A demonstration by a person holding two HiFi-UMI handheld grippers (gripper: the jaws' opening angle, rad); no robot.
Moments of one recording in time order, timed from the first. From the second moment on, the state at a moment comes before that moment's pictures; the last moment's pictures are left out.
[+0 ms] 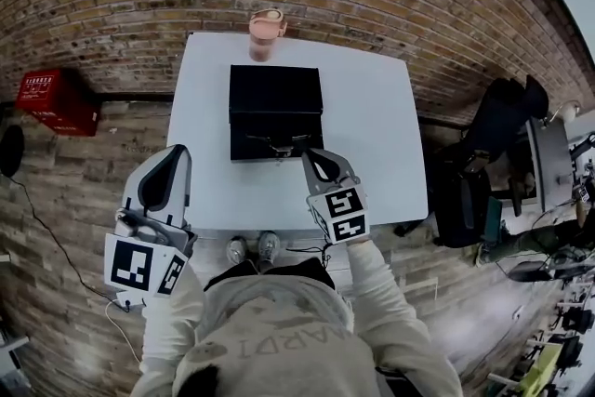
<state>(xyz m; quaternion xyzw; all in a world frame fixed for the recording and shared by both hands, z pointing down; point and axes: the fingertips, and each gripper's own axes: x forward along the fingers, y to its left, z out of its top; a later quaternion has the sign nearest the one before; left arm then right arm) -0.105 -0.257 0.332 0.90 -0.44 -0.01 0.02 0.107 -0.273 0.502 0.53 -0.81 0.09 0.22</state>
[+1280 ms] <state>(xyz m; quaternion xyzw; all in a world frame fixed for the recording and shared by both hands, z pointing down) -0.062 -0.237 0.317 0.93 -0.37 -0.02 0.01 0.140 -0.196 0.370 0.64 -0.76 0.02 0.06</state>
